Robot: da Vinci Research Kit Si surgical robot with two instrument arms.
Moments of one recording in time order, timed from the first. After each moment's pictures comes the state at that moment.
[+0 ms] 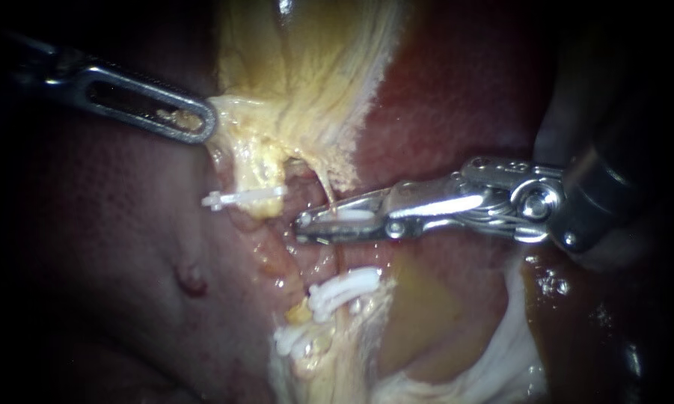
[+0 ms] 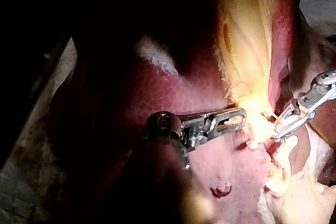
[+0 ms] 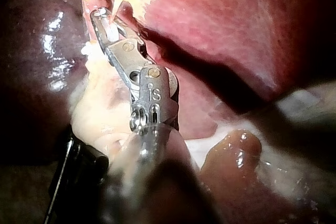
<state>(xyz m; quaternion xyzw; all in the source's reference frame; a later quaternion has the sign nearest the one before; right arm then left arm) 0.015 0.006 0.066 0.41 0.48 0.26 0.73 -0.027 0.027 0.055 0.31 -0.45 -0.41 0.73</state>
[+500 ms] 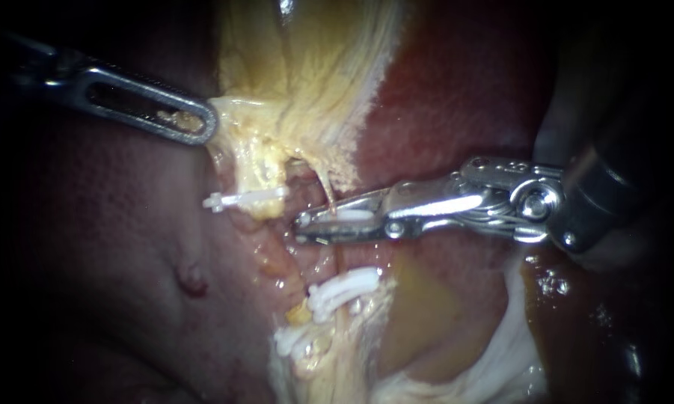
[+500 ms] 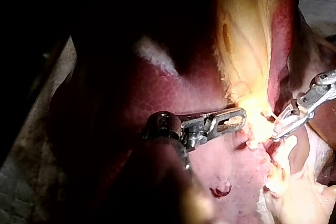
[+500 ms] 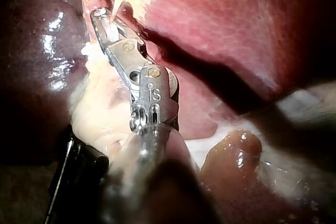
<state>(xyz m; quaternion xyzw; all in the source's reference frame) 0.015 0.006 0.066 0.41 0.48 0.26 0.73 -0.027 0.026 0.055 0.31 -0.45 -0.41 0.73</state>
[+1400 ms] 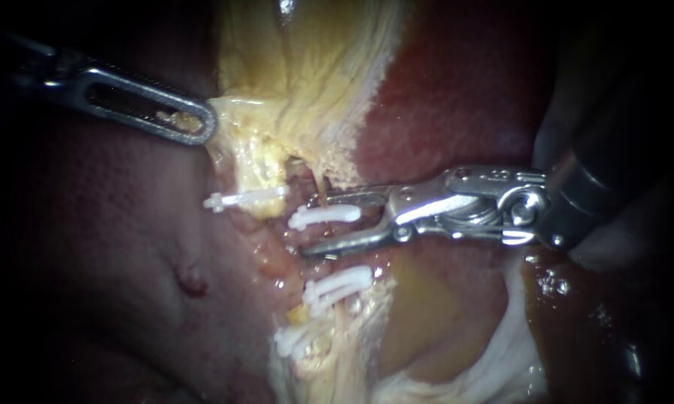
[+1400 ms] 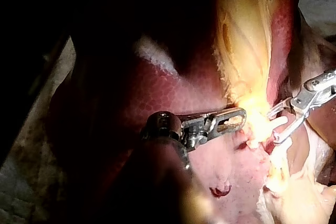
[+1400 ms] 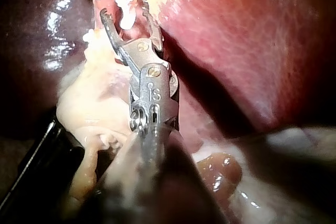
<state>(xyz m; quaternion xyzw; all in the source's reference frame) 0.016 0.006 0.068 0.28 0.52 0.23 0.77 -0.027 0.026 0.055 0.31 -0.45 -0.41 0.73</state>
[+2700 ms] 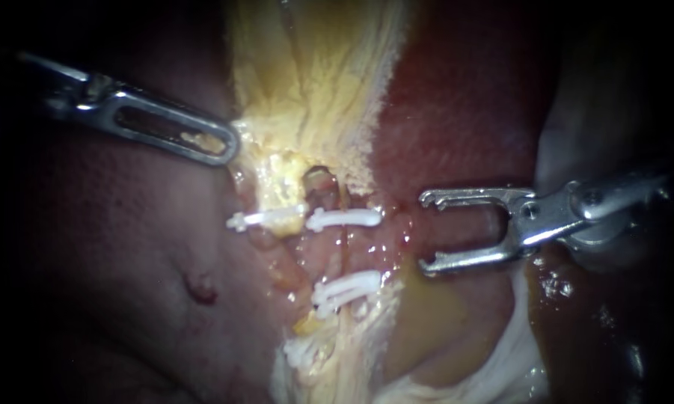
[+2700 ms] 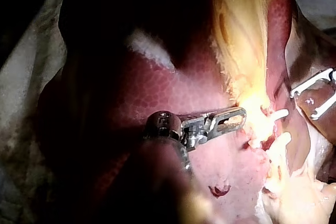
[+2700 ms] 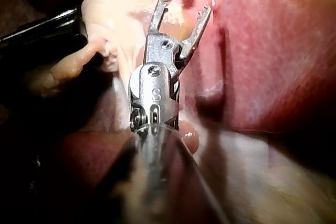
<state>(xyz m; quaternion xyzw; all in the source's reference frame) 0.003 0.005 0.063 0.19 0.55 0.11 0.81 -0.030 0.024 0.059 0.31 -0.45 -0.40 0.73</state>
